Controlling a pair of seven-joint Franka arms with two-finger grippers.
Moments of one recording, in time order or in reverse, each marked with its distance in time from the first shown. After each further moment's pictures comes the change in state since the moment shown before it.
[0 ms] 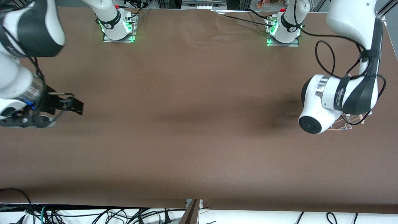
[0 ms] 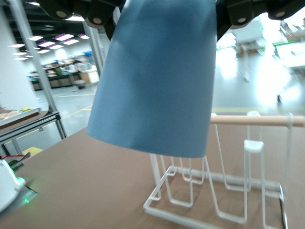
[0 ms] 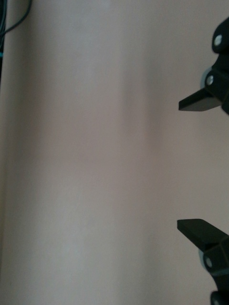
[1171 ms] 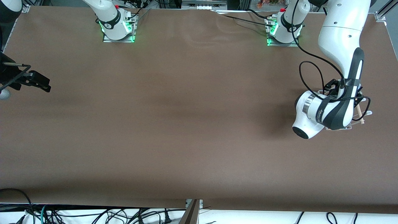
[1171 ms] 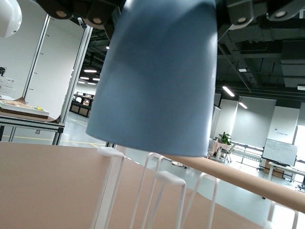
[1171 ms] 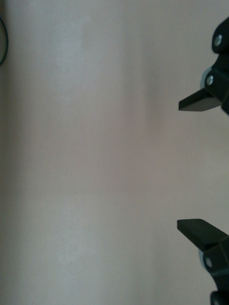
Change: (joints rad) left arm 0.002 0.088 0.039 -0.103 0.124 -0.109 -0.455; right arm -0.080 -0.161 0.000 -0.095 -0.025 -0.079 -0.058
